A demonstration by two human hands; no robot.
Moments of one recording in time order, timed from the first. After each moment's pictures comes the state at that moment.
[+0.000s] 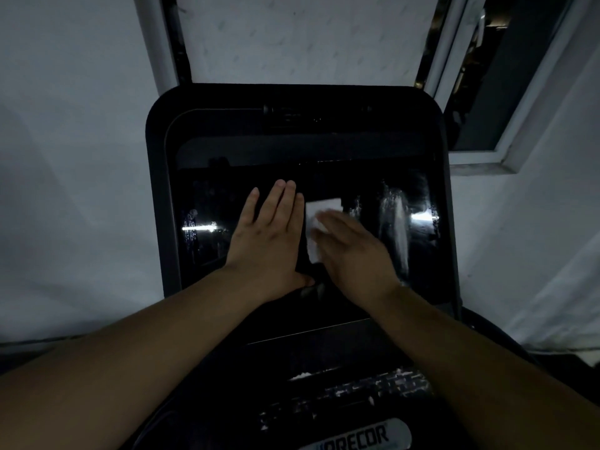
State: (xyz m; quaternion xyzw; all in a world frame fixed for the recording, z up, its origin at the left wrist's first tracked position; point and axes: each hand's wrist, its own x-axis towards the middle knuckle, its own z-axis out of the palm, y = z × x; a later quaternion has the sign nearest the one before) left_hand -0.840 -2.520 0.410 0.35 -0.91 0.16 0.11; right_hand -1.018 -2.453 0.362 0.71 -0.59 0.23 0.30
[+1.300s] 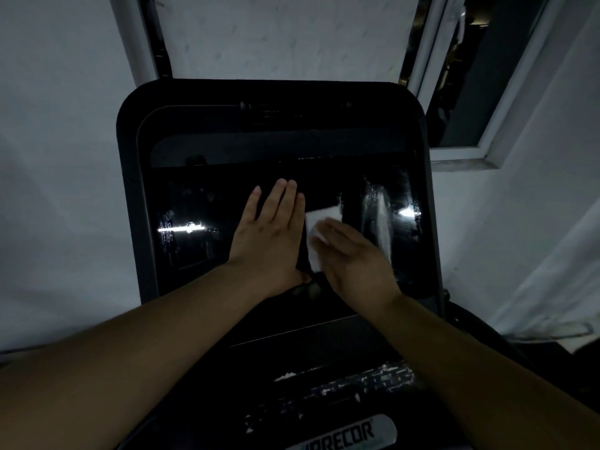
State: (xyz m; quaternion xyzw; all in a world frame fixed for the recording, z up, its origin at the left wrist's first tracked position) left_hand -0.871 -2.517 0.407 0.34 -0.92 0.17 0.09; right_hand -1.041 -2.431 0.346 0.70 -0.58 0.25 0.33
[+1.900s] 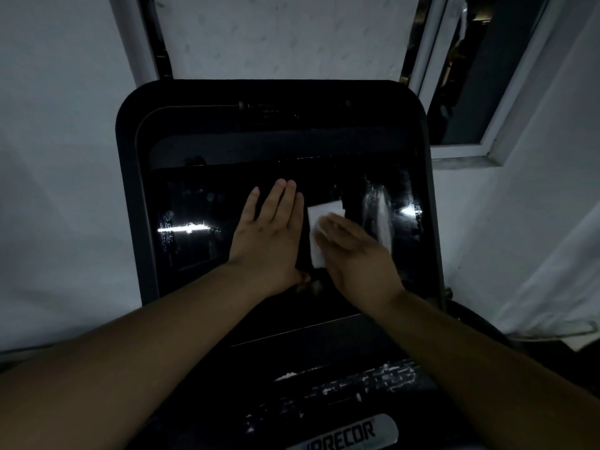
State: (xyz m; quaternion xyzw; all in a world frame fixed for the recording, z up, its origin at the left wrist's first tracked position) left_hand -0.872 -2.516 0.409 0.35 -0.92 0.16 0.07; right_hand -1.045 -2.431 0.349 0.70 -0.60 0.23 0.31
